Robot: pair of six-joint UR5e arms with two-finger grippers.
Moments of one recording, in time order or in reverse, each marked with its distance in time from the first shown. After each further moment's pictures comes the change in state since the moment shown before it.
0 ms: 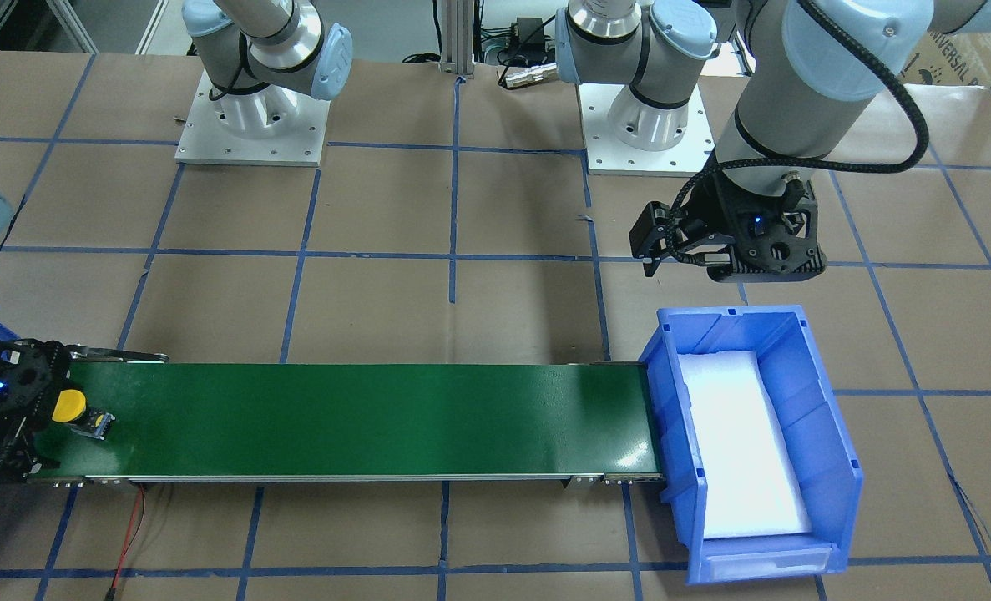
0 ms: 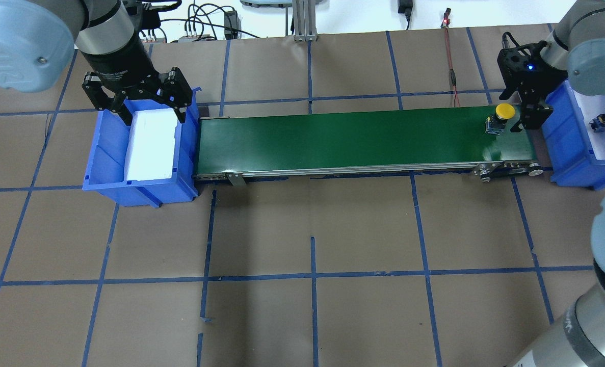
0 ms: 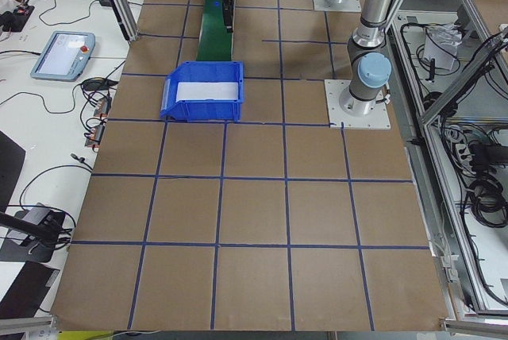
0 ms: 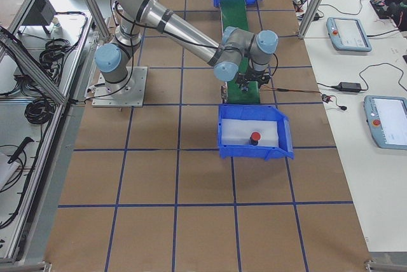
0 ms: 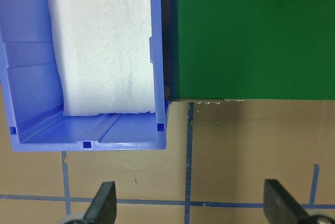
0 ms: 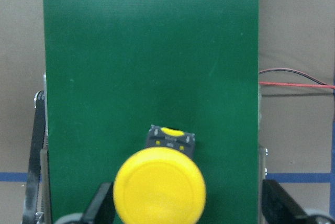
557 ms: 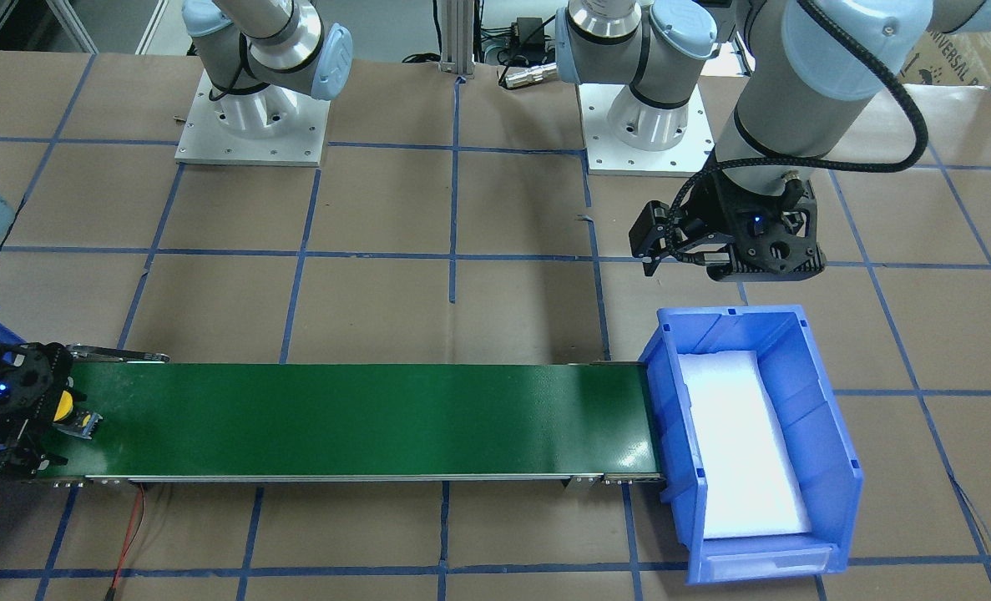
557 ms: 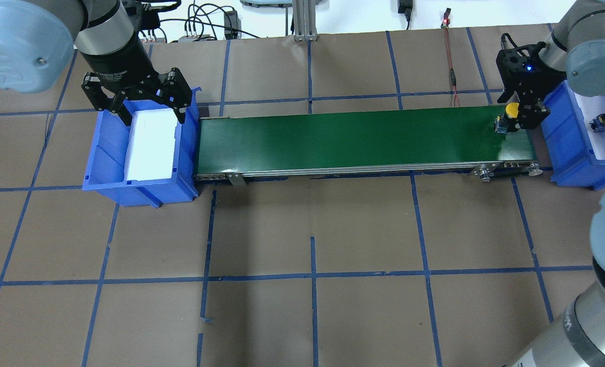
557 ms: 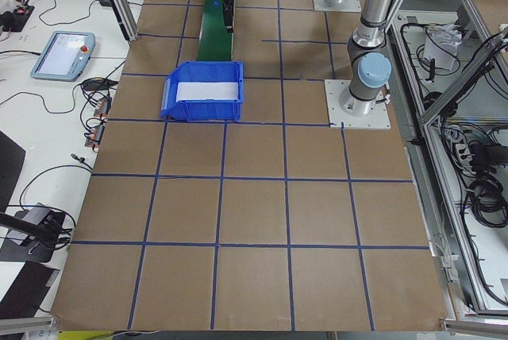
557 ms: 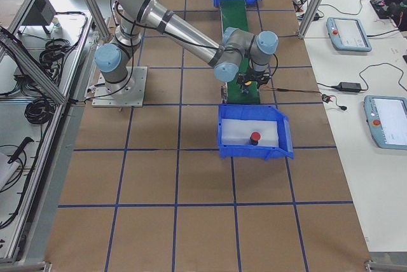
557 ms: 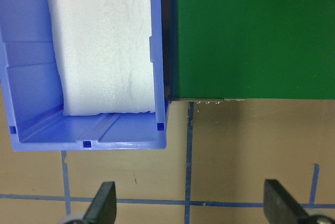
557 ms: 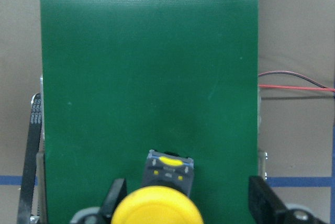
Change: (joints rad) left arm 0.000 0.001 -0.002 0.000 0.000 0.000; right arm 0.000 0.006 0.000 -0.004 0.006 -0.005
